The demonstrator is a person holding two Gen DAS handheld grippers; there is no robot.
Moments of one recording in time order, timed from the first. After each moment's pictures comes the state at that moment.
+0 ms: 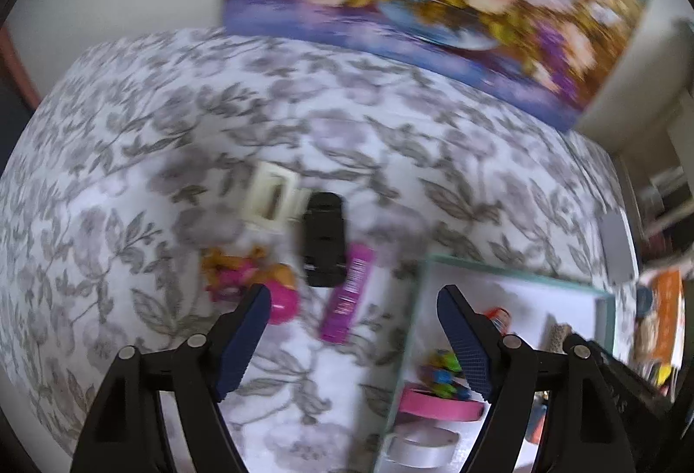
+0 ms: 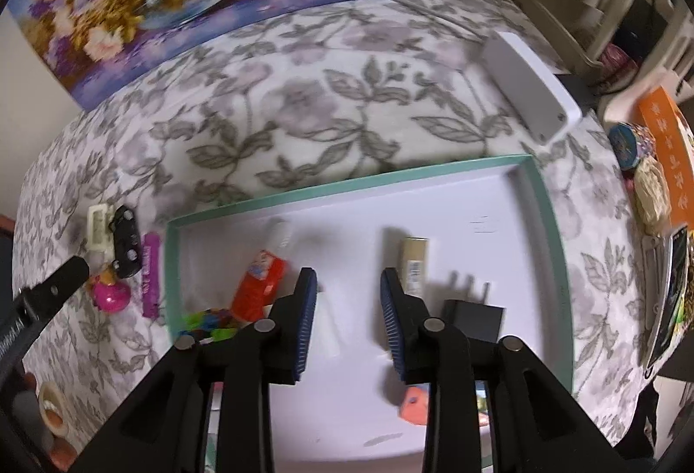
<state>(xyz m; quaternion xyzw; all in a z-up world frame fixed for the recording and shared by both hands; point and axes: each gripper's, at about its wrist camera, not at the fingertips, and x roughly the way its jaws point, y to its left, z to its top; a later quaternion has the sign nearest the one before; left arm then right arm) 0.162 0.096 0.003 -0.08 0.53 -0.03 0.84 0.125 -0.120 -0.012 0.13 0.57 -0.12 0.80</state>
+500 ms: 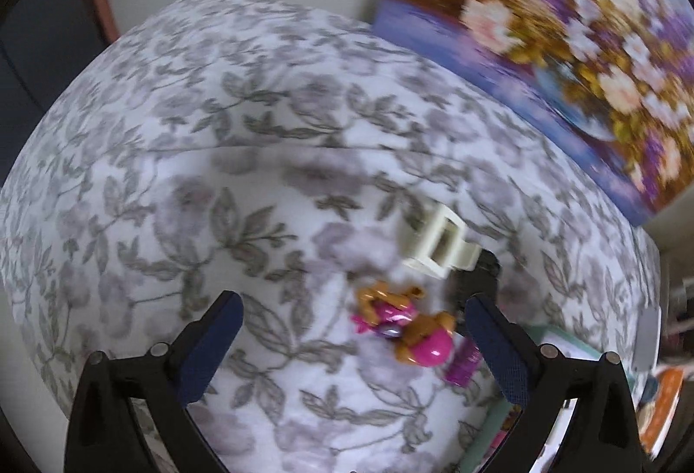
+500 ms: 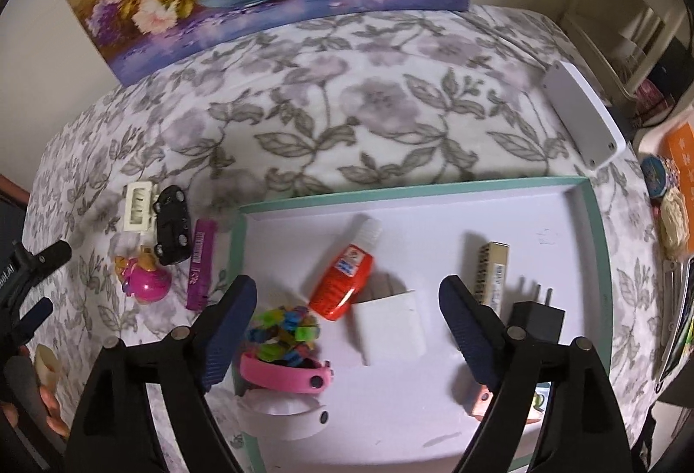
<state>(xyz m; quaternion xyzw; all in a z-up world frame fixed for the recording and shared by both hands) 0.167 0.210 -0.008 -0.17 0.52 0.09 0.83 0.135 -0.065 -0.012 0.10 0.56 -0.08 0.82</state>
